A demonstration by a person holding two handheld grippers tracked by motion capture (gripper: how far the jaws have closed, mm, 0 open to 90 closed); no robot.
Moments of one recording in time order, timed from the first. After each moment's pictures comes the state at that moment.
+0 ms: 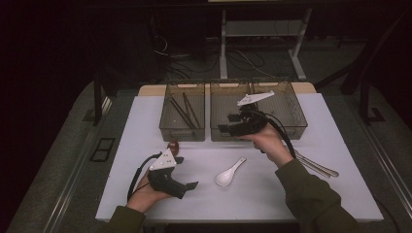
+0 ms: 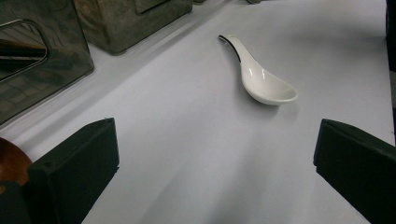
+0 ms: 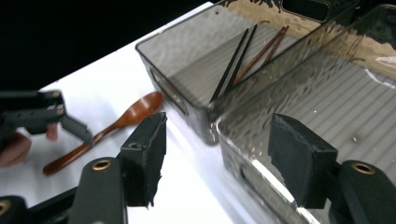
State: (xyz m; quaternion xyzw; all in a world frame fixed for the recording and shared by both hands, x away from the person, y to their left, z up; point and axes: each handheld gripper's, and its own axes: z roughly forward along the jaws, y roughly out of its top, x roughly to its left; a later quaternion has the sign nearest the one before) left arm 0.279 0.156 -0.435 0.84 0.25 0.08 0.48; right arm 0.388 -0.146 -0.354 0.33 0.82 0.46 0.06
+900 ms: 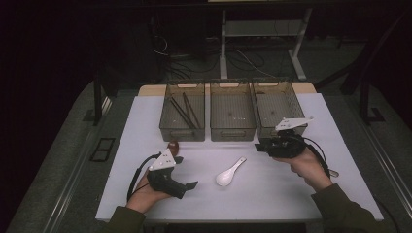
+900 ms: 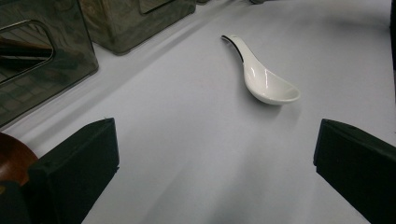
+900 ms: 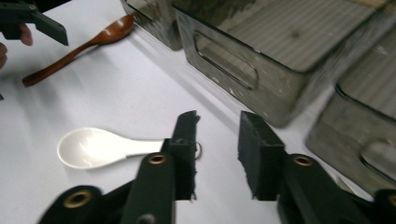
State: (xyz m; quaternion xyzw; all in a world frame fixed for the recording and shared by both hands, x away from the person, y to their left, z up) left arm 0.277 0.157 -0.433 0.84 0.26 0.09 0.47; right arm 0.335 -0.240 -0.390 0.36 0.82 0.43 0.08
